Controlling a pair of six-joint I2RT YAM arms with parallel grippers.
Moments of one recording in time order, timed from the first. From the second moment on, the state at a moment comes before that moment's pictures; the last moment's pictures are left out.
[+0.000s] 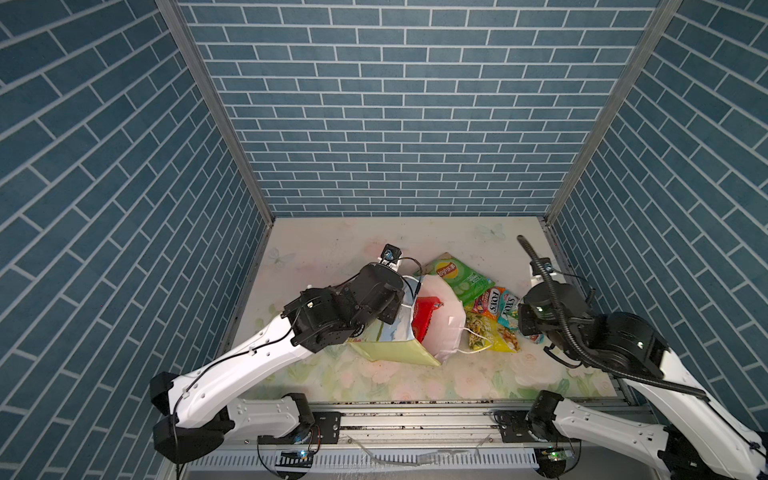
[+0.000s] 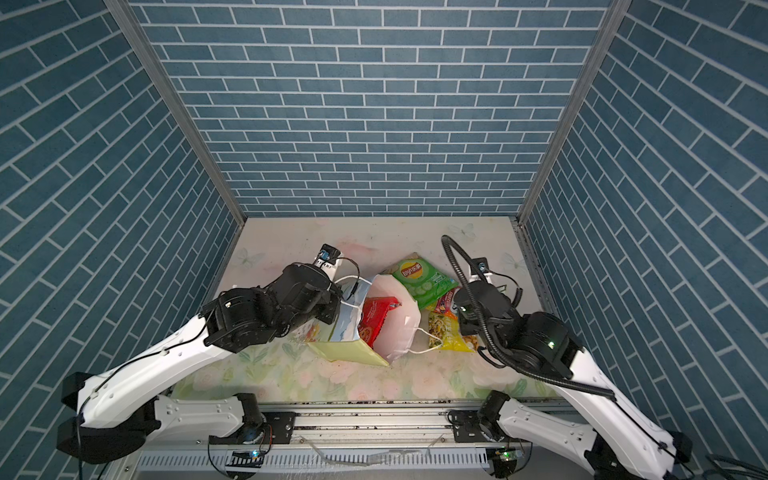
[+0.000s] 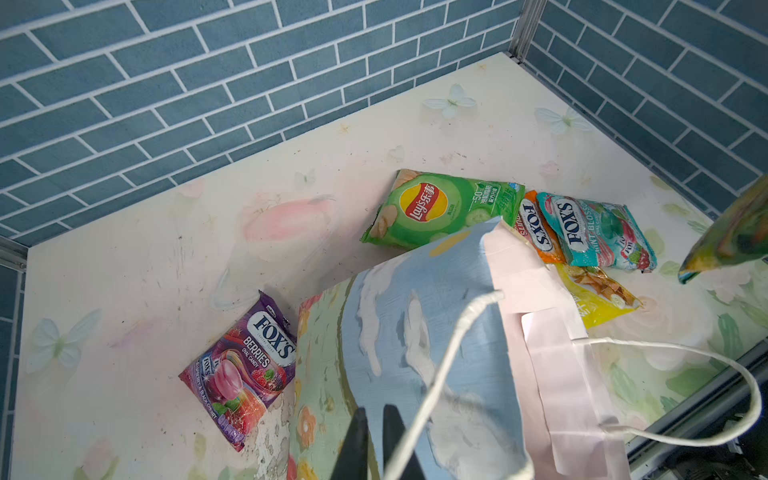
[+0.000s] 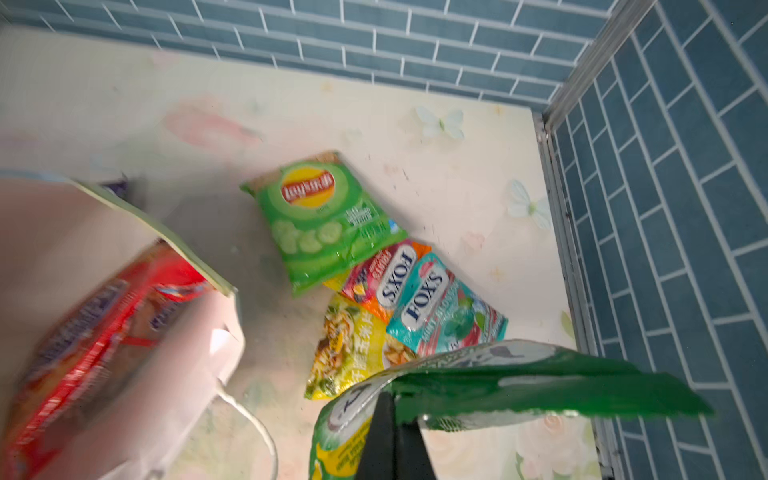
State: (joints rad) left arm -1.04 1.19 1.42 -0.97 -0.46 -0.37; right arm 0.92 0.88 1.25 -1.30 0.60 0.51
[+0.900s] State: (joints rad) left arm -1.00 1.13 1.40 -1.01 -0.47 -0.36; right arm 0.86 0.98 0.93 -0.78 0.05 0.63
